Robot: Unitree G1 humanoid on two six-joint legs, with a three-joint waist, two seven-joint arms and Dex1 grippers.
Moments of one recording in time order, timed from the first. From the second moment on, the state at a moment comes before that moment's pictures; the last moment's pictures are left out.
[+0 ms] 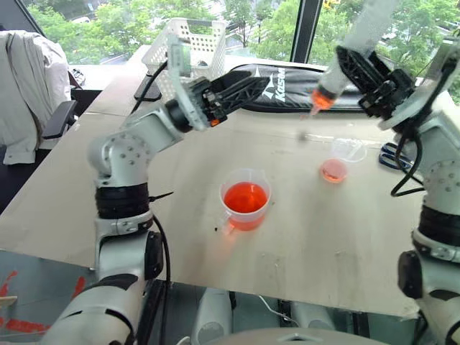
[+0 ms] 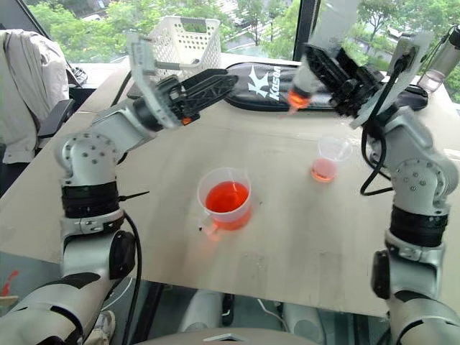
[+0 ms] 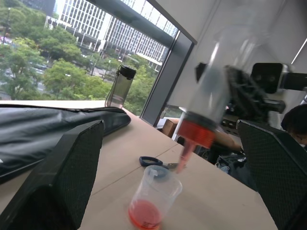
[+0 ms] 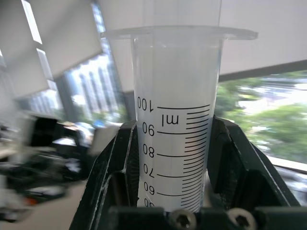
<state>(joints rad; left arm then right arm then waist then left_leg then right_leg) -0.90 0.41 0.16 0.04 -0.88 0.84 -0.71 -0.70 -0.50 -0.27 -0.15 0.86 0.56 0.44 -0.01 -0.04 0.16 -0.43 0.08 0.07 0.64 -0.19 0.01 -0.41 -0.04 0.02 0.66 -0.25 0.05</state>
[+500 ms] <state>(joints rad) -1.19 0.31 -0.04 0.37 -0.60 0.66 -0.90 -0.57 -0.49 -0.25 -0.10 0.59 0.41 0.43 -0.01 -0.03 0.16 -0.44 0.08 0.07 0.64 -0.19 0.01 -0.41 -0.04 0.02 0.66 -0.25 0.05</state>
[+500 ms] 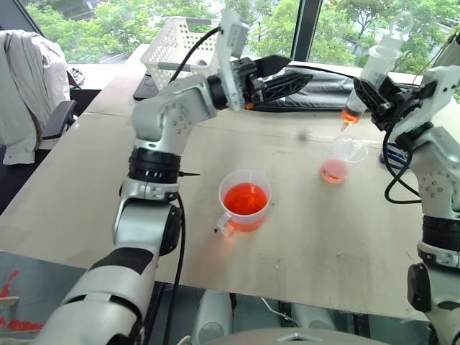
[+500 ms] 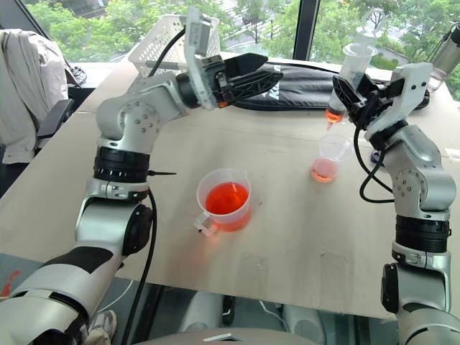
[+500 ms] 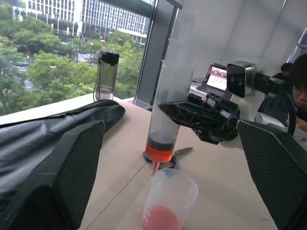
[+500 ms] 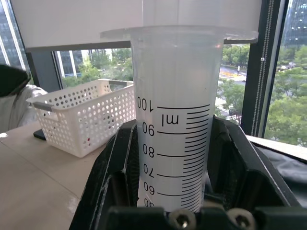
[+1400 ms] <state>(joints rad) -1.49 -0.02 -0.04 0.96 -0.33 0.39 -0.98 -0.49 -0.45 -0.22 -0.27 0.51 0.39 0.38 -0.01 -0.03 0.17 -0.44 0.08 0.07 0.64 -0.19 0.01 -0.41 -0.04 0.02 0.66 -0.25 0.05</state>
